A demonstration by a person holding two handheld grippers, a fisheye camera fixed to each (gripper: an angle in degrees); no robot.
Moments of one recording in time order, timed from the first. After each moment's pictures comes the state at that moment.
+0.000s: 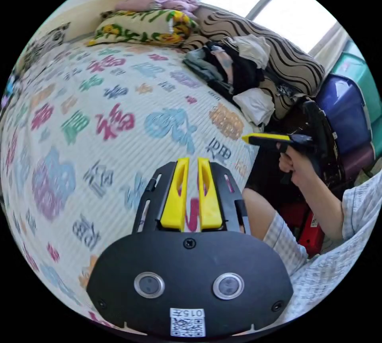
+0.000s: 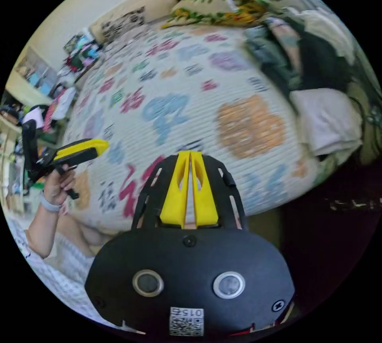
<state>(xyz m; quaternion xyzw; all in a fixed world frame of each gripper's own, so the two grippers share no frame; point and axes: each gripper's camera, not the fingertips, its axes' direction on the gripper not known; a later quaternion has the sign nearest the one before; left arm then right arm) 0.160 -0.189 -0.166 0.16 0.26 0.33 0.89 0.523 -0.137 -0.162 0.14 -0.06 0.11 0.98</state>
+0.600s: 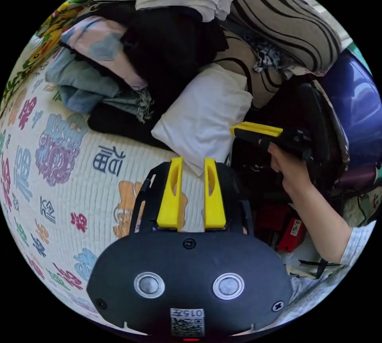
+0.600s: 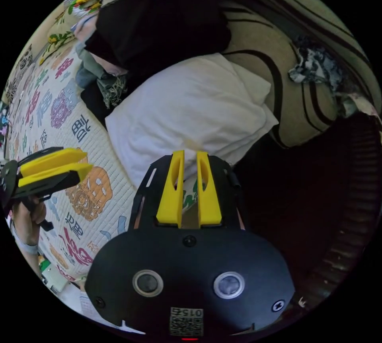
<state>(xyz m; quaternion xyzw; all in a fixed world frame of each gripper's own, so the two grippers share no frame) 0.566 -0.316 -0.201 0.01 0.24 0.50 0.84 0.858 -0.178 -0.156 0.00 0.03 0.30 0.95</state>
